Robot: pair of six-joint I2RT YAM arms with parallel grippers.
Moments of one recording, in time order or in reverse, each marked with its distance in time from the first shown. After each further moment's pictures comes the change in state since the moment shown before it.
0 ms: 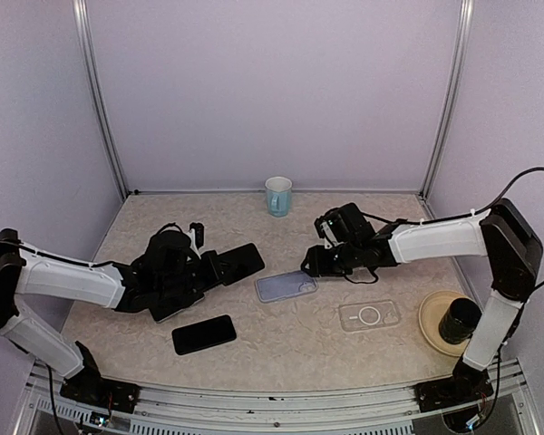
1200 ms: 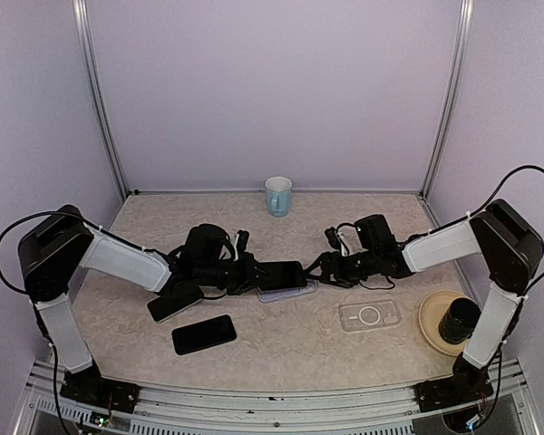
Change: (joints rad) left arm 0.029 0.374 0.239 0.094 0.416 -0.062; right arm -0.178 0.010 -0.217 0.340 -0.514 0.012
